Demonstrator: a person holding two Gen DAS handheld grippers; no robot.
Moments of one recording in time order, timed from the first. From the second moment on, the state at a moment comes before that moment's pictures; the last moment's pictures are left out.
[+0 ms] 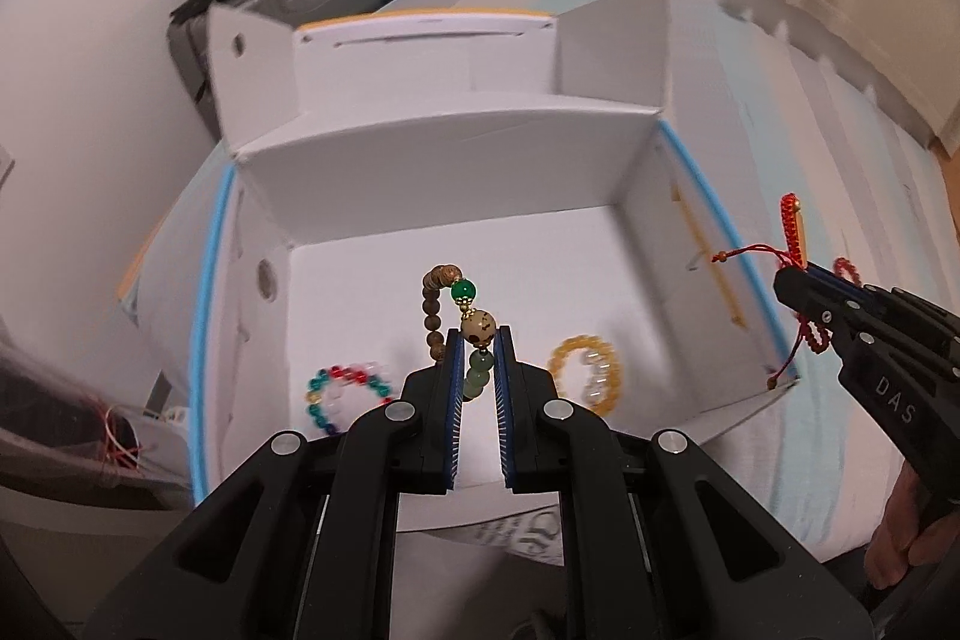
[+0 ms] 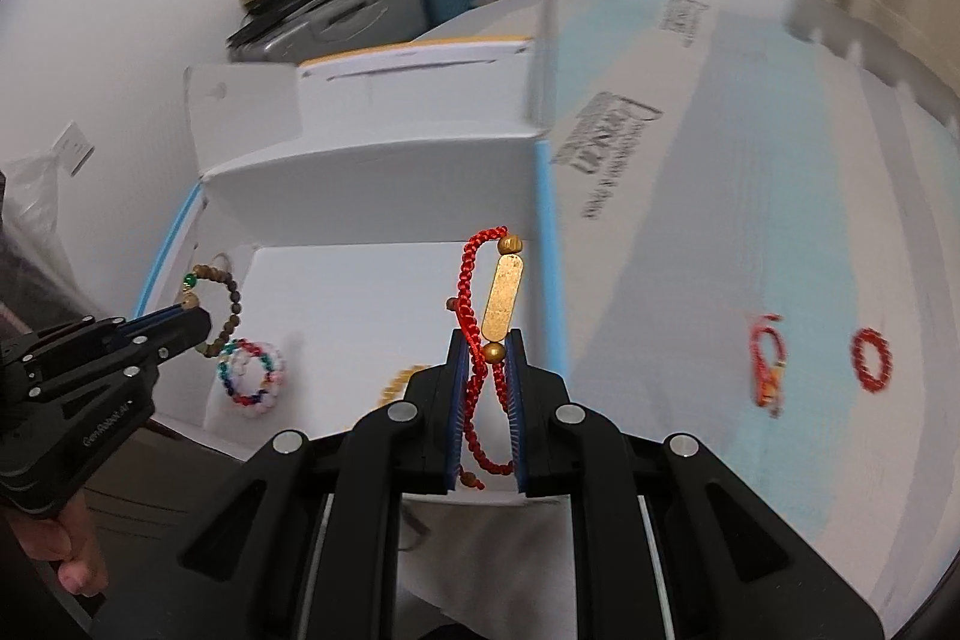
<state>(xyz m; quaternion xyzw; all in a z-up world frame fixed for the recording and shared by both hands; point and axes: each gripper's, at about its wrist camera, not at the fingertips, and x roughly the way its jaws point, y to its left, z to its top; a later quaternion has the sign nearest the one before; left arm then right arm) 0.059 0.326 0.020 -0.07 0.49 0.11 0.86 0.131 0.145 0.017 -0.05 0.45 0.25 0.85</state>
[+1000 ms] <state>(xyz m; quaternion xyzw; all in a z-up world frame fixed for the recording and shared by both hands) 0.076 0.381 -0.080 -0.11 0.58 0.12 0.80 0.156 0.241 -0.099 -0.14 0.59 0.24 0.76</state>
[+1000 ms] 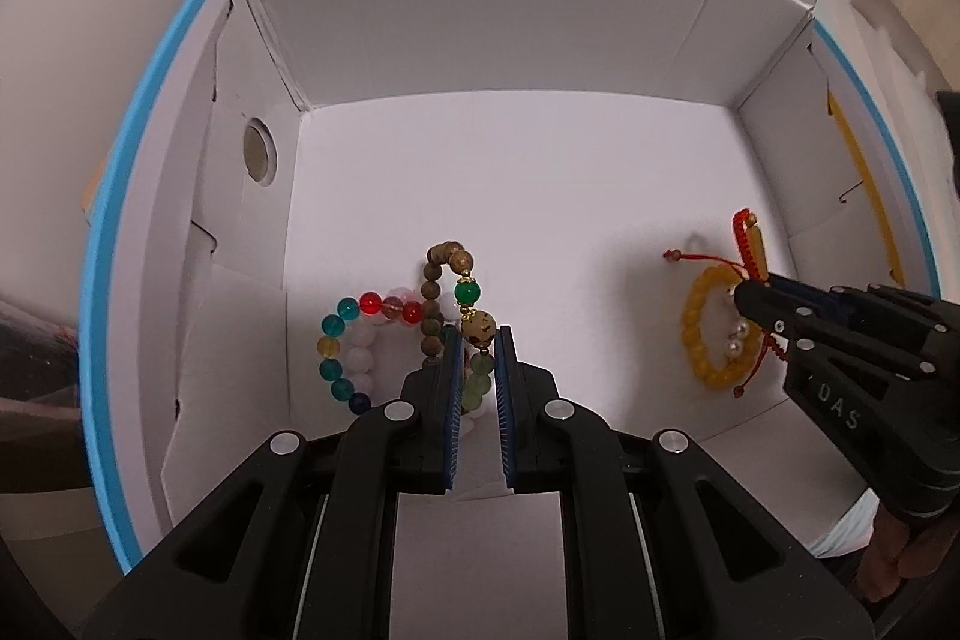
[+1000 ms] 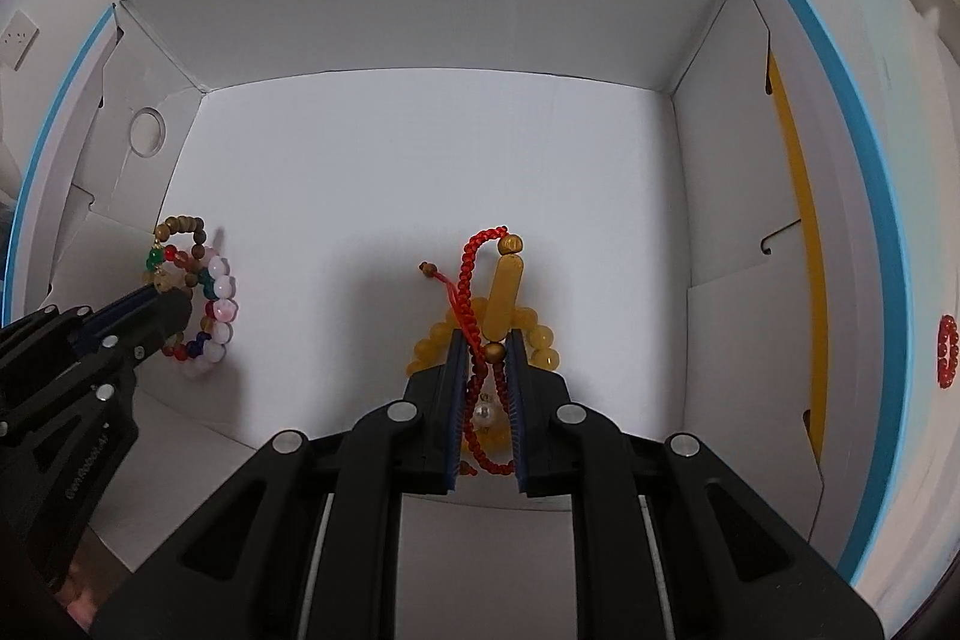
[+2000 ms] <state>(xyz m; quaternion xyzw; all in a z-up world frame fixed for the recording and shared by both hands) 0.057 0.352 -0.016 -0.09 0.51 0.17 0.84 0.129 0.195 0.003 -0.11 0.50 0.25 0.82</state>
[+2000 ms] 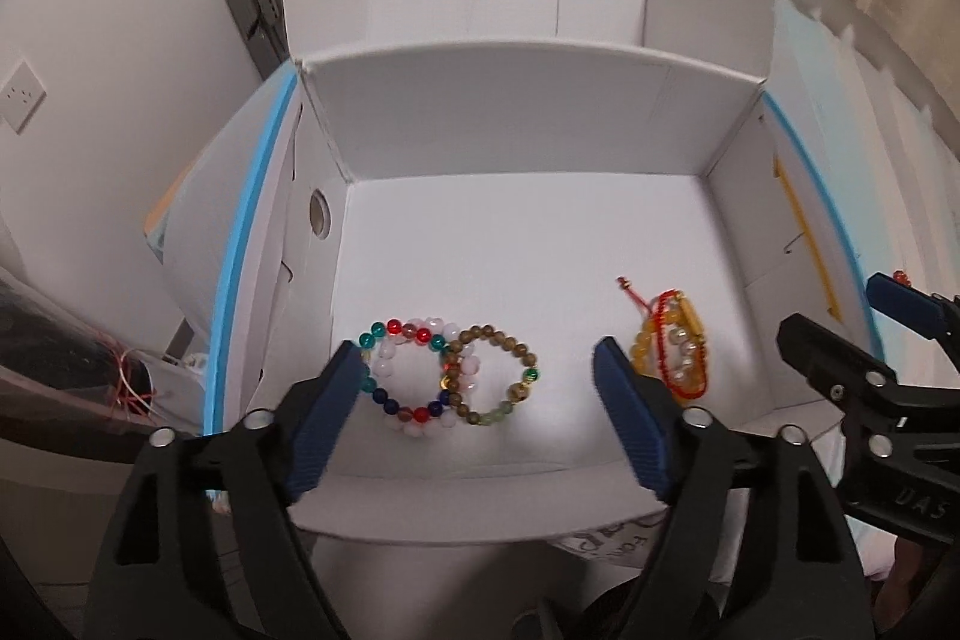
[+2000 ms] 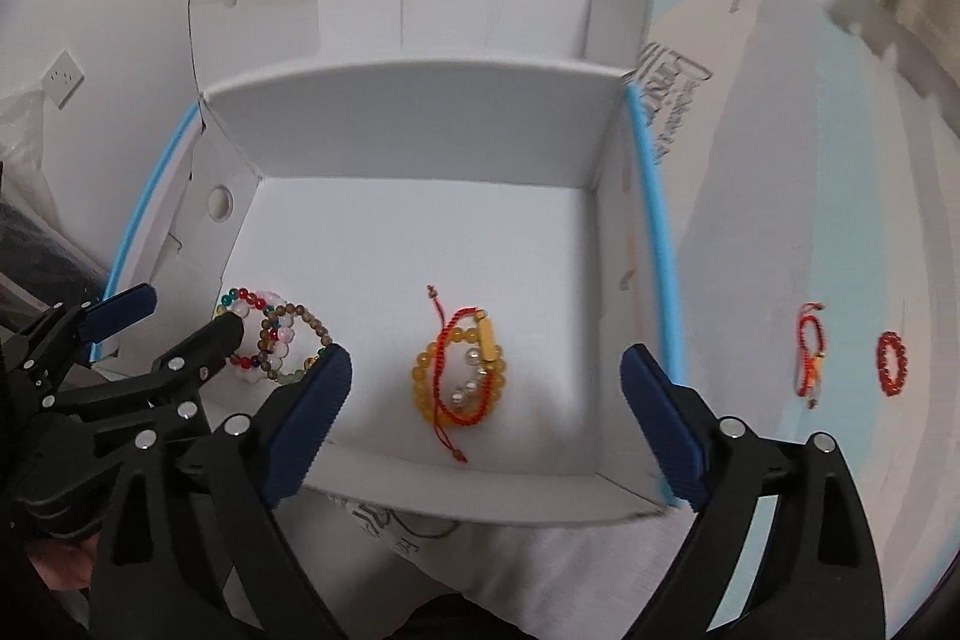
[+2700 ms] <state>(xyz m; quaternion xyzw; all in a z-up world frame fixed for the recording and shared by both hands) 0.065 0.225 0.031 -0.04 0.48 0.12 0.87 0.122 0.042 0.044 -0.05 0.47 0.17 0.87</state>
